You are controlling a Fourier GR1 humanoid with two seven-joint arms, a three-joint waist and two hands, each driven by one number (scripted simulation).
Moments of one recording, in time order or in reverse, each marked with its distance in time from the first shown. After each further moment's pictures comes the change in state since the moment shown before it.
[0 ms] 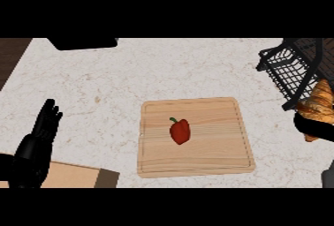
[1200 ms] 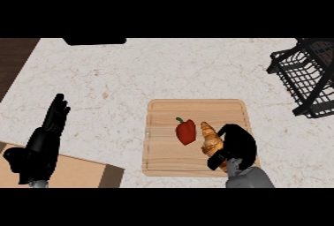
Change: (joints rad) left arm -0.065 -0.009 -0.041 0.040 -0.042 0.003 0.000; right arm -0.005 0.191 0.528 0.400 -0.106 0.135 -0.011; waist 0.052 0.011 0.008
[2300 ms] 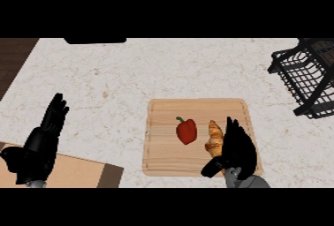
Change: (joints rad) left arm 0.004 0.006 0.012 -0.009 -0.002 -0.020 0.015; right arm 0.039 -0.012 0.084 -0.134 -0.026 -0.017 0.090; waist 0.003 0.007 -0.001
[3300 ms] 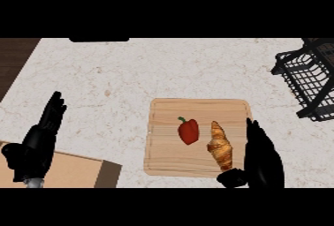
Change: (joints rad) left arm -0.011 0.011 0.013 0.011 -0.023 -0.016 0.016; right arm 0.083 -0.237 0.107 -0.215 -0.040 -0.167 0.010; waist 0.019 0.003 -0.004
